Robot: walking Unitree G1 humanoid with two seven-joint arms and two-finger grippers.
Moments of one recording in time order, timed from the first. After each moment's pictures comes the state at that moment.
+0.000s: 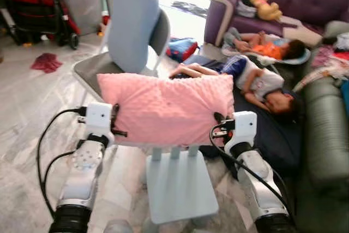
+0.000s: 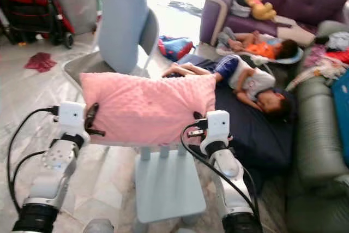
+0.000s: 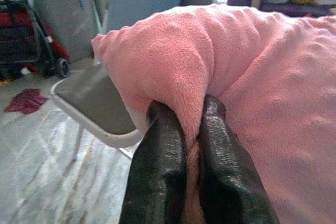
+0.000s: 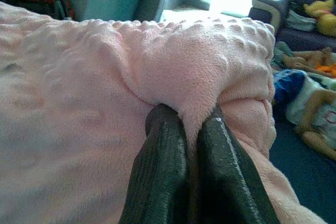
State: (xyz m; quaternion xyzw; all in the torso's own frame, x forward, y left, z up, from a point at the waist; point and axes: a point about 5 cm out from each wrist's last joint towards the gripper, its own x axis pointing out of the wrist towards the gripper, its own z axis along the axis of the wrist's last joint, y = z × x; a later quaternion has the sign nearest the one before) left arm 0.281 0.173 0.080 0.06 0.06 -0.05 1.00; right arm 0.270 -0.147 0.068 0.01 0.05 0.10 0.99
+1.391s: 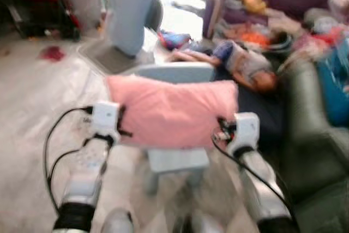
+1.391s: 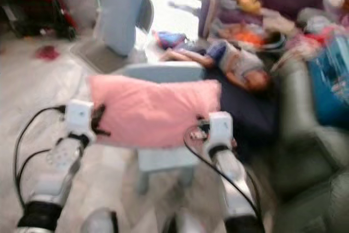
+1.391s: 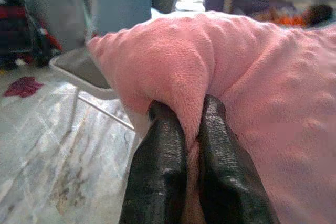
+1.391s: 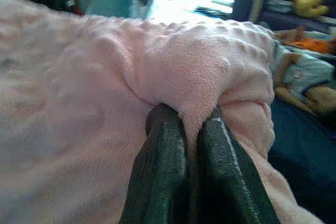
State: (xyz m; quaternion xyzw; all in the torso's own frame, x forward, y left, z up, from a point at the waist) left arm 0.285 0.162 0.083 0.06 0.06 -0.07 0.99; right arm 0.271 -0.155 0.064 0.00 0.07 0.08 0.99
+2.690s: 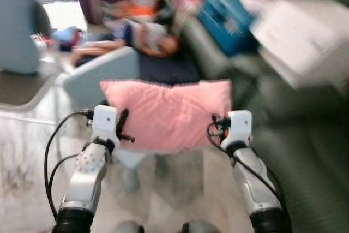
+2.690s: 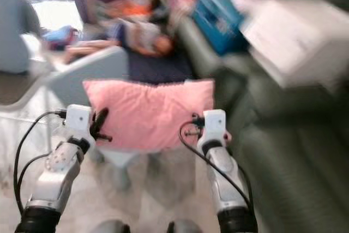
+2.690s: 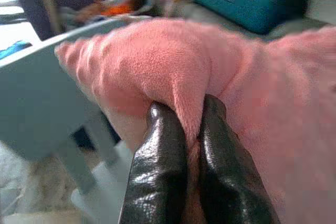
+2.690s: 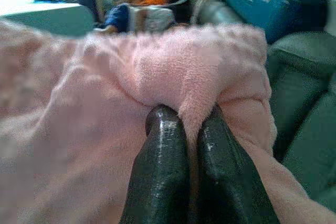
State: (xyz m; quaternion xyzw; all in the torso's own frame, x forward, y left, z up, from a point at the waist) left arm 0.277 0.156 0.075 0.03 0.07 -0.12 0.99; right arm 0.281 -0.141 0.065 0.02 0.07 0.08 0.99
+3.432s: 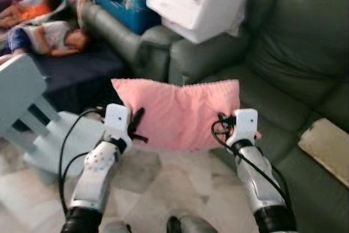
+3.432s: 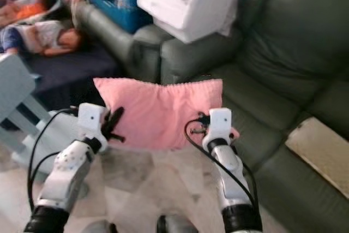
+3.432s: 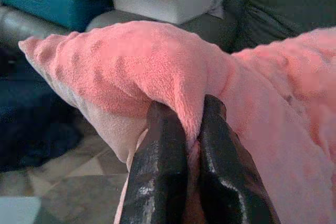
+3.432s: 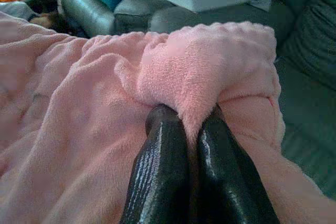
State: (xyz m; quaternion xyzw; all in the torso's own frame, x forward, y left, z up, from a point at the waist) left arm 0.276 0.132 0.078 -0.01 0.06 -0.18 0.98; right arm 0.281 -0.151 0.060 0.01 0.08 0.06 0.99
